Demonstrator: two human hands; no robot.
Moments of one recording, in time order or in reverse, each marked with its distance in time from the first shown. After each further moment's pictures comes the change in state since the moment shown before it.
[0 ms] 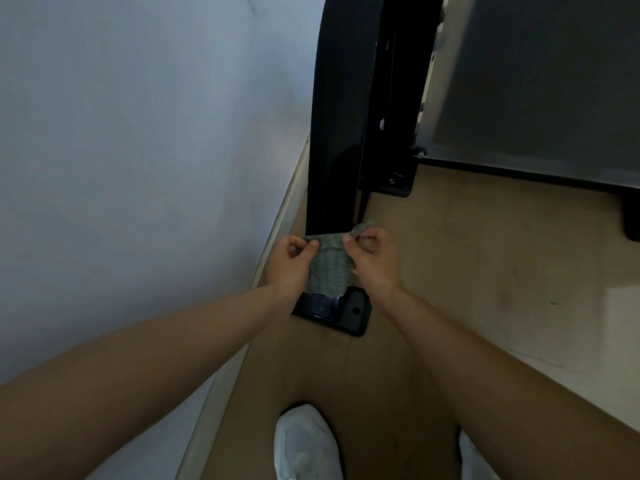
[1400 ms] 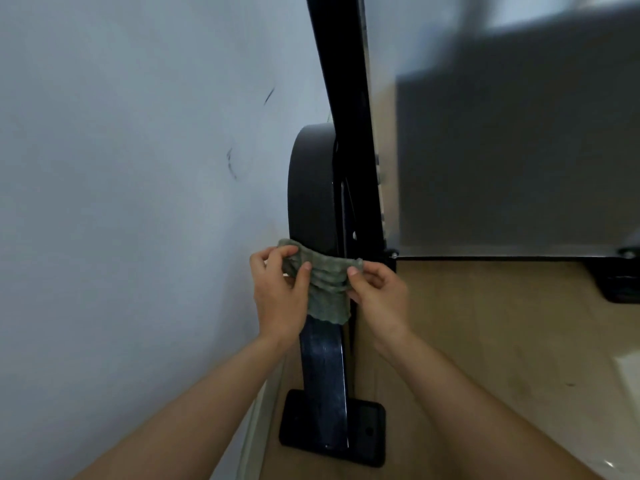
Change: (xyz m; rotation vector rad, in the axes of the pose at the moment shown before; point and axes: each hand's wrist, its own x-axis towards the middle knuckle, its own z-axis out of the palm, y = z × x) left_hand 0.036 0.135 0.016 0.255 0.161 0.840; right_hand 0.040 -0.099 -0.003 0.398 0.096 -0.170
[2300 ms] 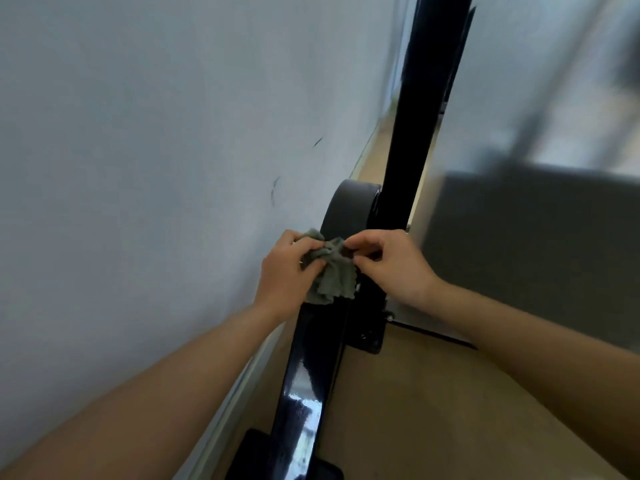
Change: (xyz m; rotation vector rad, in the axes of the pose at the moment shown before) left_hand 0.074 0.022 -0.018 0.051 0.008 0.235; right_hand 0.052 -0.149 0.042 -1.009 -0.582 -0.628
